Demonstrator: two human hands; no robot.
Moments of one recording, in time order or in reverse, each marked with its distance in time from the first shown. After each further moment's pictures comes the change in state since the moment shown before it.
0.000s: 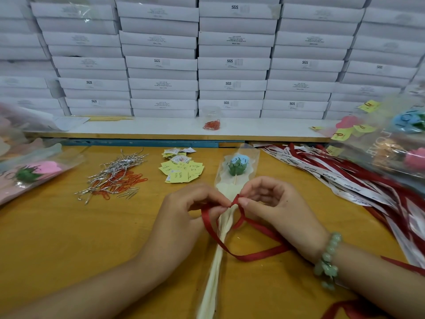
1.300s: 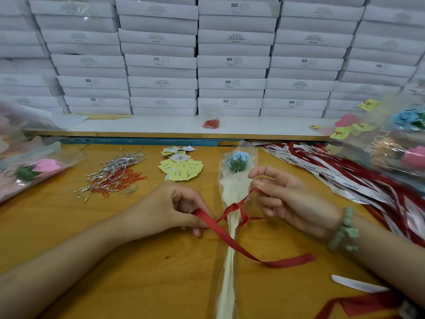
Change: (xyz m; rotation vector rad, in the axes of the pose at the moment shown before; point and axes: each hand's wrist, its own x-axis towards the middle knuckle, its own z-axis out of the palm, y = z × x) left_hand 0.022 -0.023 -0.044 -0.115 -0.566 -0.293; right_hand 0.017 0.004 -0.031 0.413 -0.211 0.285
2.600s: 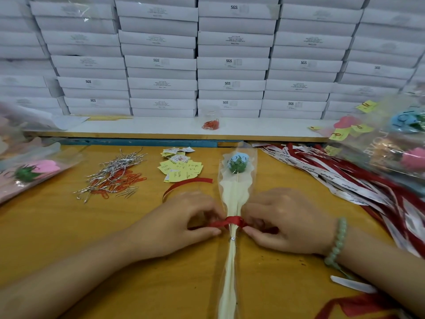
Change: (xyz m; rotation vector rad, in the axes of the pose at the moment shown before) left_hand 0.001 0.005 0.021 0.630 0.028 0.181; right_hand -0.016 -0.002 0.009 -1.672 -0.226 -0.648
